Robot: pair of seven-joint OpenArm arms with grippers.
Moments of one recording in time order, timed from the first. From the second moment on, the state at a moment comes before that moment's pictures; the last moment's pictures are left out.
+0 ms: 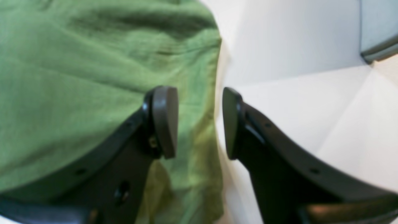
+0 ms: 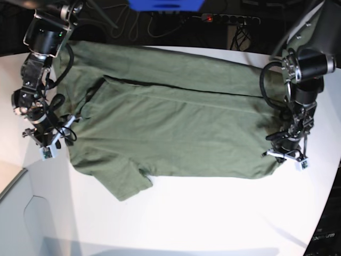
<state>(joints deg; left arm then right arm) -30.8 -16.1 -14.0 16.1 -13.9 -14.3 -4.9 6.3 6.8 29.0 70.3 -17.5 39.6 -16.2</state>
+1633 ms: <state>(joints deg) -0.2 -7.5 -15.3 77.7 -0.4 -14.8 13.8 7.0 2.3 25.7 70.5 -17.7 36.8 -15.7</state>
